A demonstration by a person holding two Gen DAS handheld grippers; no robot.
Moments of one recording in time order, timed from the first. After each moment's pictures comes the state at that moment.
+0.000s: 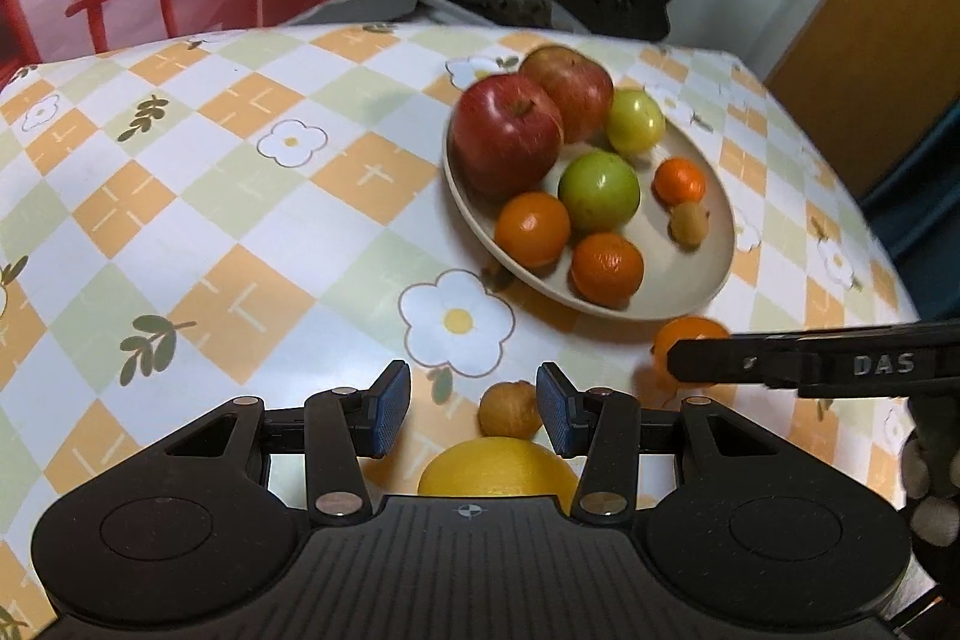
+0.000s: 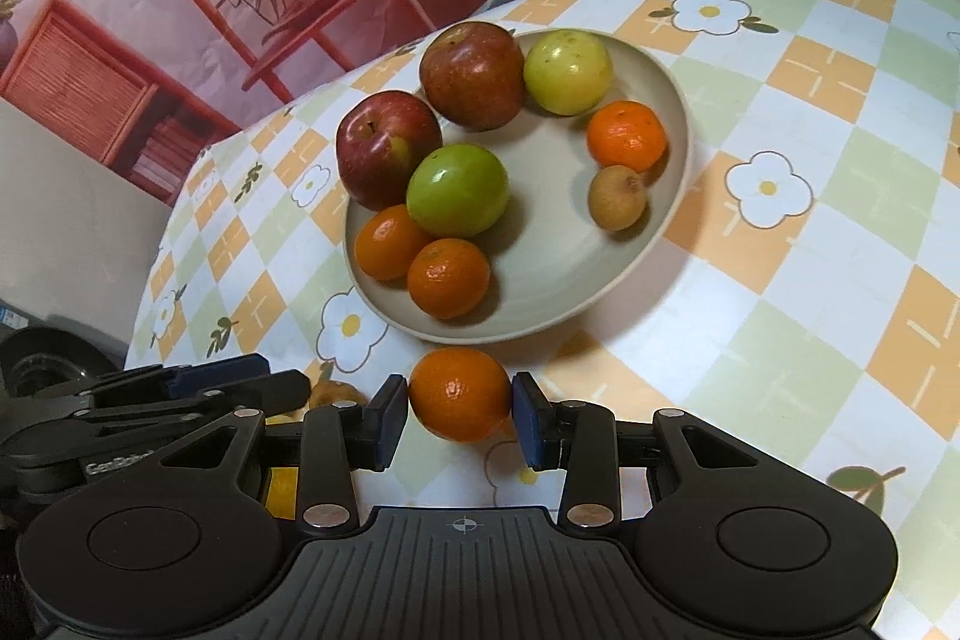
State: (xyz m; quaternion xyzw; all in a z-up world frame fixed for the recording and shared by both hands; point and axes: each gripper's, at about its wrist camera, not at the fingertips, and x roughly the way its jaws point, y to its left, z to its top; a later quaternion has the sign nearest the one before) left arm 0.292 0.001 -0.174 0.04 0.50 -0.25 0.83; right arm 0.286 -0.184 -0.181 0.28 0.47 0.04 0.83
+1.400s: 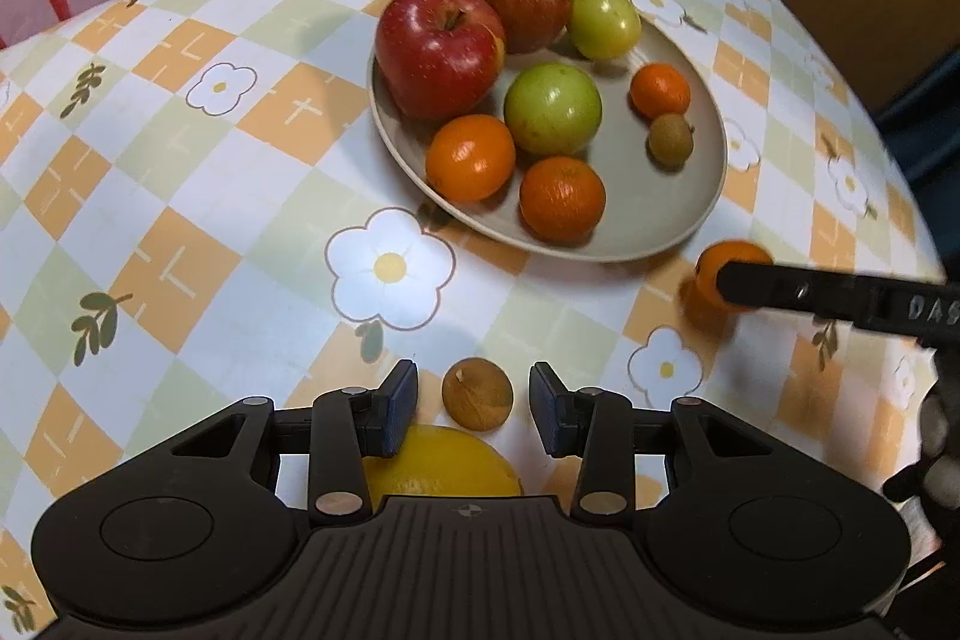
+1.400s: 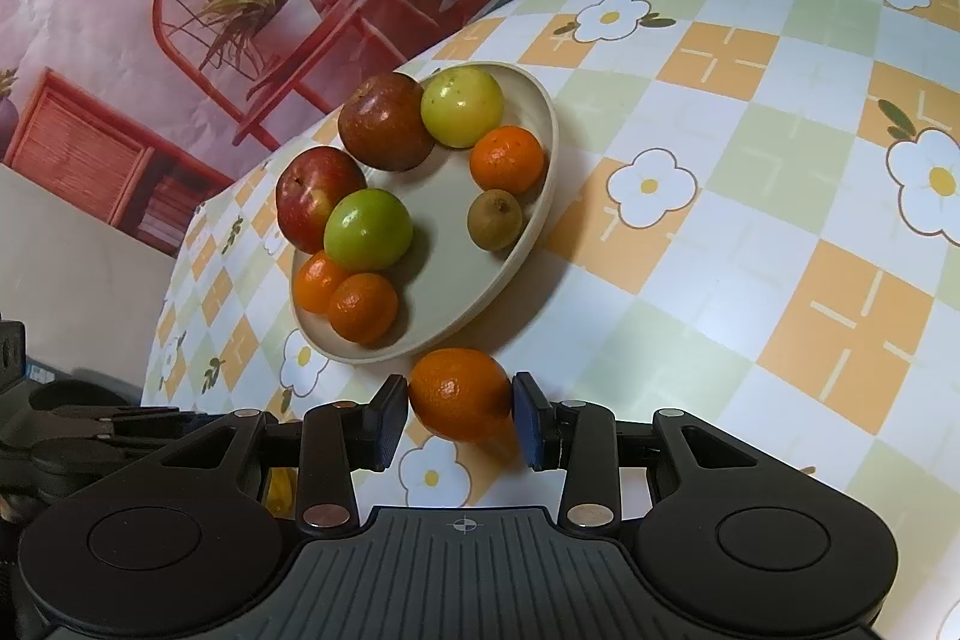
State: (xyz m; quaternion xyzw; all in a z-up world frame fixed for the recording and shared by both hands) left arm 0.296 -0.044 -0.187 0.09 0.57 -0.24 0.78; right arm 0.259 -0.238 -0.197 0.34 0.44 0.04 0.83
